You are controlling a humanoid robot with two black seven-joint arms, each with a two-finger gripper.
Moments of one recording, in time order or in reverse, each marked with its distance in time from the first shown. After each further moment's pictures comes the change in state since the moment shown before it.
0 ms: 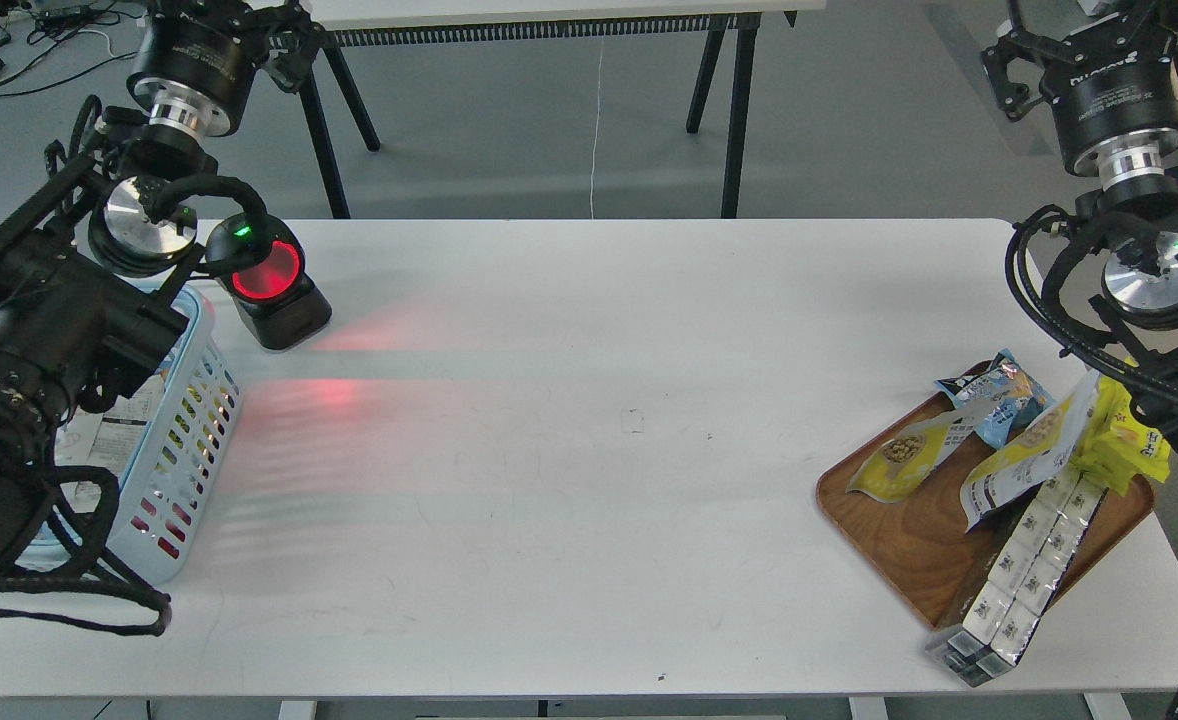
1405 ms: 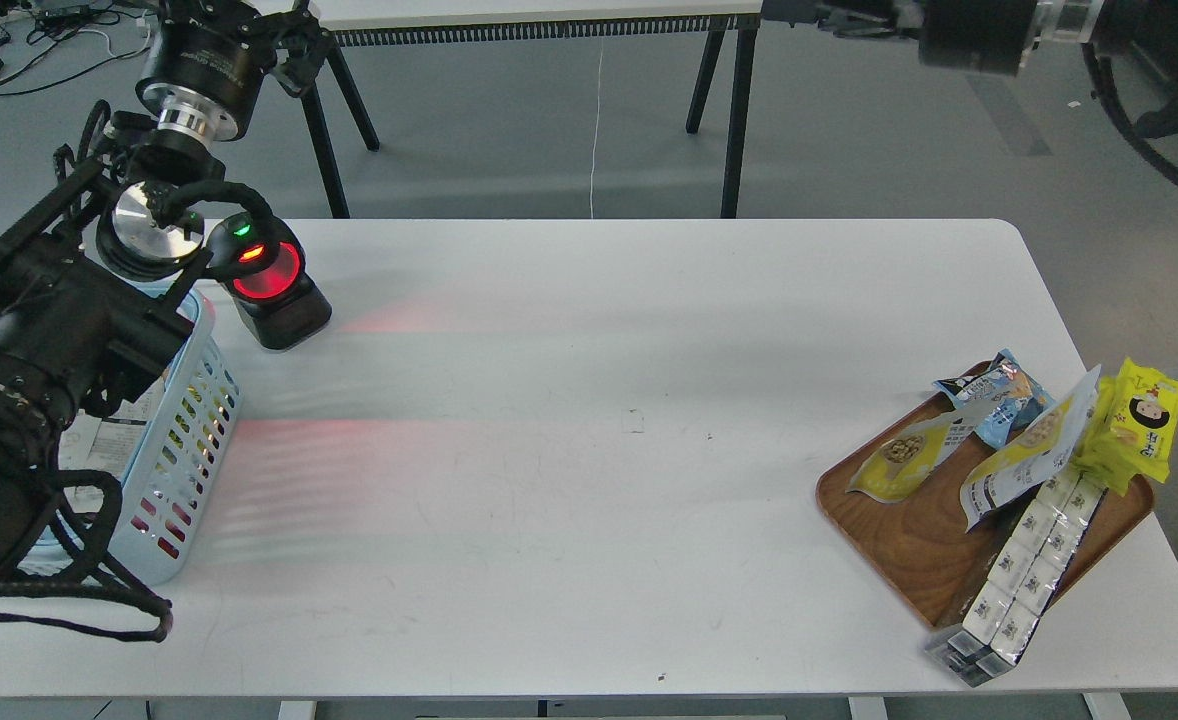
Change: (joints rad) left arm 0.008 -0.002 0.006 -0.011 -0.004 0.000 -0.008; right arm 0.752 -0.287 -0.857 0.543 -1.275 0.001 0.076
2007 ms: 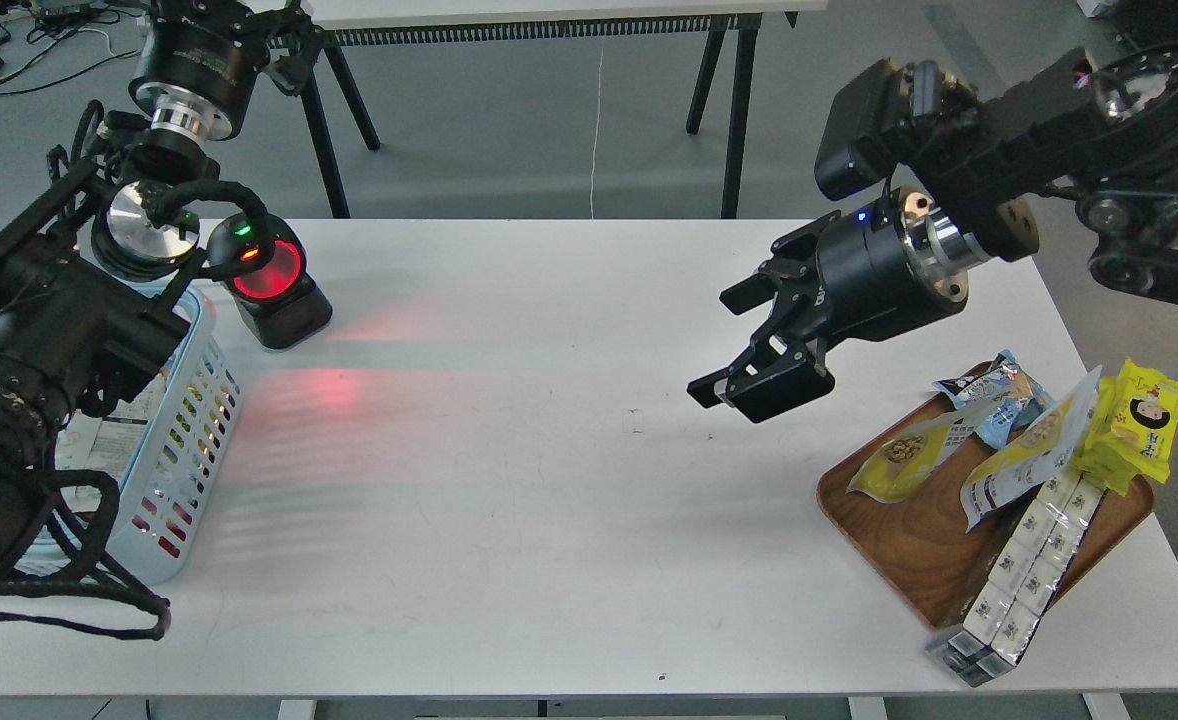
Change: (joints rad) left arm 0.000 0.006 -0.009 0.000 0.001 0.000 -0.002; right arm 0.187 0.004 -0.391 0.399 -0.581 -0.008 0.020
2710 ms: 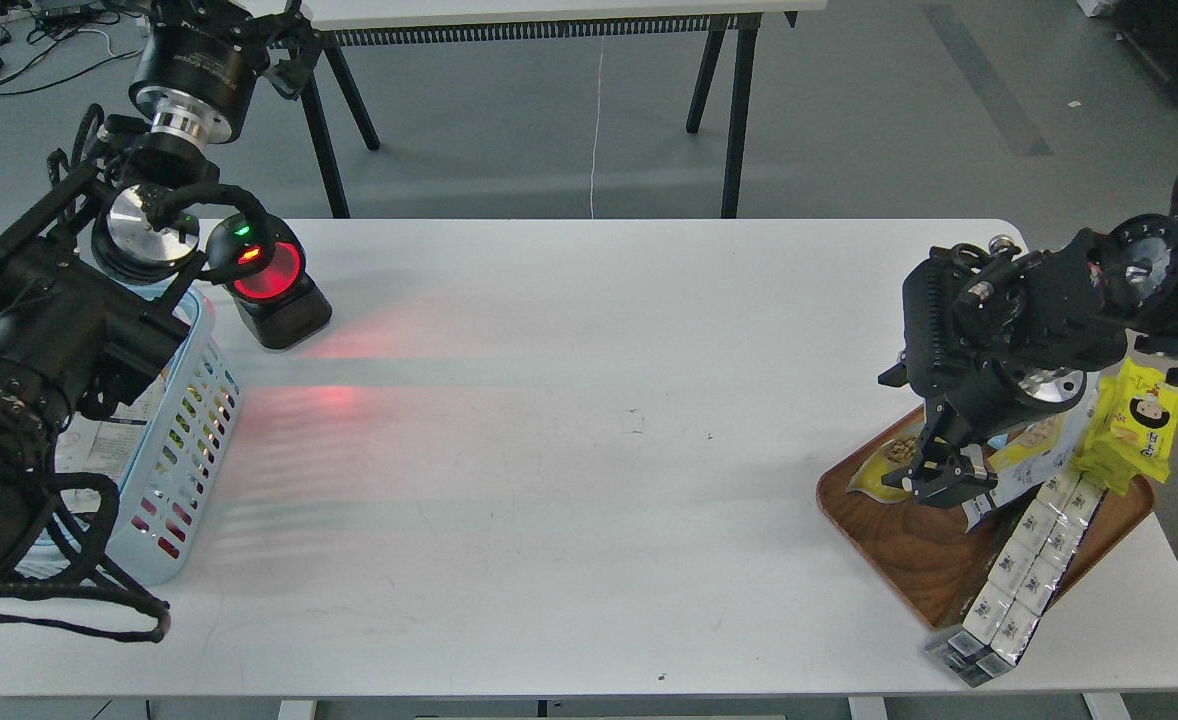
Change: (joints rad) left arm 0.005 0.000 0.003 0.000 0.000 0.000 -0.001; right arm -0.083 -0.052 -0.243 -0.058 -0.490 -0.094 0.000
